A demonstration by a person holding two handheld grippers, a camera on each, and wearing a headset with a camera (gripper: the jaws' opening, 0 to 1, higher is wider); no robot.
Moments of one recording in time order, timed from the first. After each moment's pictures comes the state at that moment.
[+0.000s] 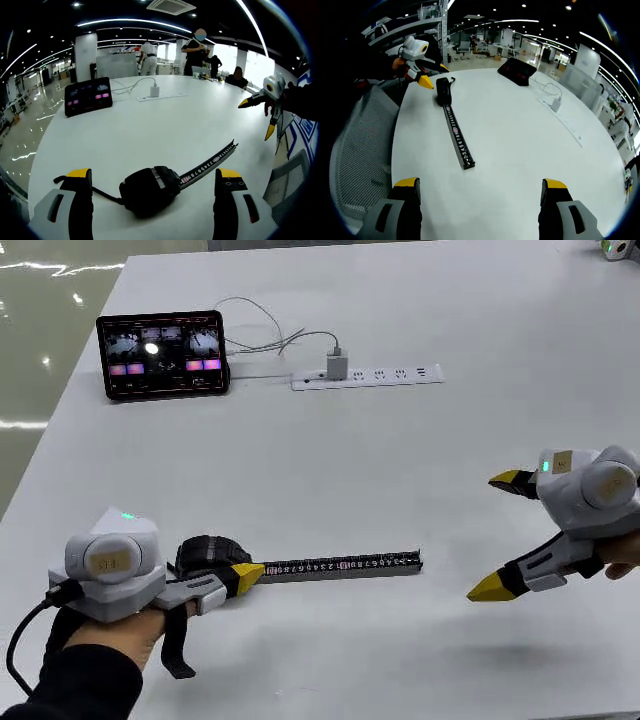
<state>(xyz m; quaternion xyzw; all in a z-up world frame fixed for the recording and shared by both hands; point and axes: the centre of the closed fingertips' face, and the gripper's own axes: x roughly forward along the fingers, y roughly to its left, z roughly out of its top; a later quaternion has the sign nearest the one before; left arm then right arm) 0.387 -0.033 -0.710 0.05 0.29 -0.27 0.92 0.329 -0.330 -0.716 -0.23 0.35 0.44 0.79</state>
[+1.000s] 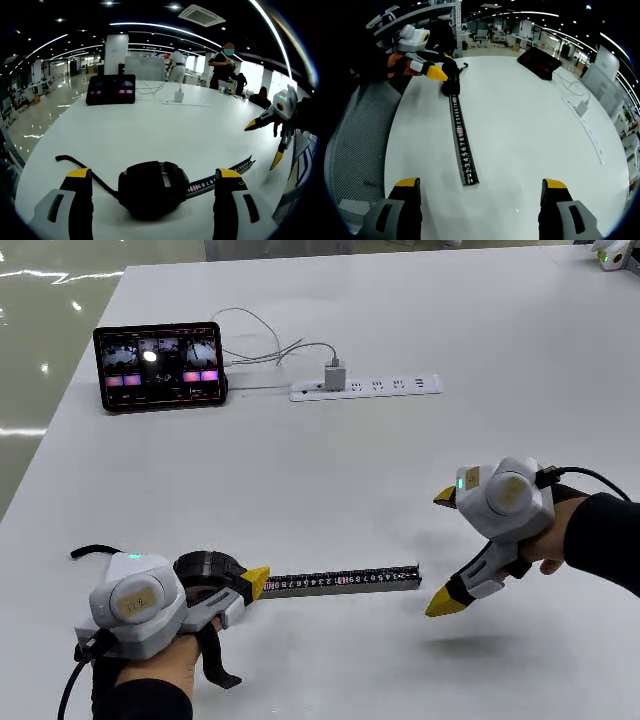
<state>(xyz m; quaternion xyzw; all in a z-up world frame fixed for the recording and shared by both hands) 0.396 -0.022 -0.733 0.00 0.27 -0.16 0.95 0.351 -0.289 -0.759 -0.27 0.39 0.49 0.73</state>
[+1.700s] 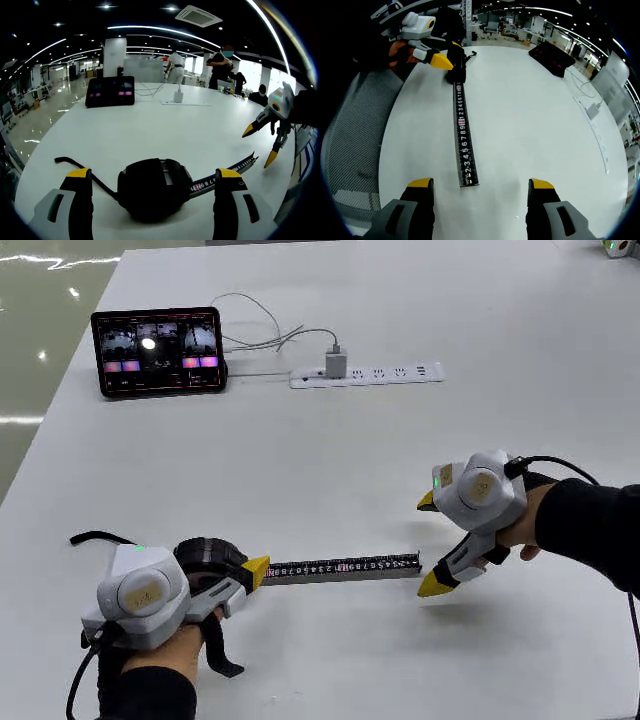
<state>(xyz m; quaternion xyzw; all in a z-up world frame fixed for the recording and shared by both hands) 0.398 -0.023 -0.738 0.01 0.26 -0.16 0.95 0.351 -0.286 -0.778 -0.31 0.41 0.51 0.69</state>
